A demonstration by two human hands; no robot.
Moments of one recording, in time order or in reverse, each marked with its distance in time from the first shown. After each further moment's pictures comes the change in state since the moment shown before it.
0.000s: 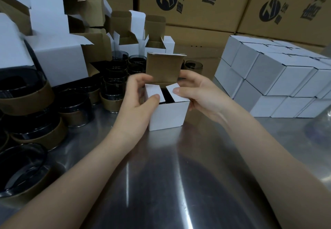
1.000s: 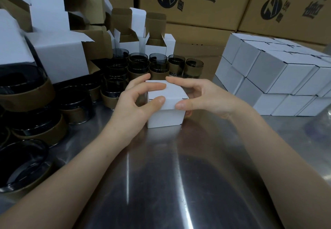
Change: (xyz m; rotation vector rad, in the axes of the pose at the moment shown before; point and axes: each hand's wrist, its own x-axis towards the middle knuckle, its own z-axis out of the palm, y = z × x) left_hand -0.003 0.003 -0.012 0.092 -0.098 -0.042; right_hand -0.005 0.006 -0.018 -0.129 -0.265 -0.018
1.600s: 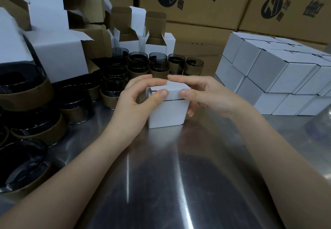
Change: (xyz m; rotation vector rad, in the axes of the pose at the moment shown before) left_hand 0.001 0.000 0.004 -0.013 0.033 0.056; right_hand -0.006 -0.004 0.000 -0.023 0.041 -0.053
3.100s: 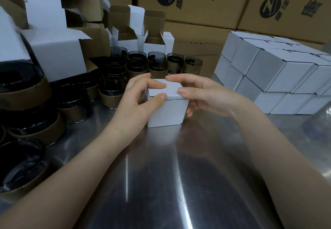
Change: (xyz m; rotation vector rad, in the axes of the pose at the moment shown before) left_hand 0.001 -0.003 0.001 0.039 -0.034 -0.009; right_hand 0.006 0.005 -0.007 0.089 -0.111 0.119
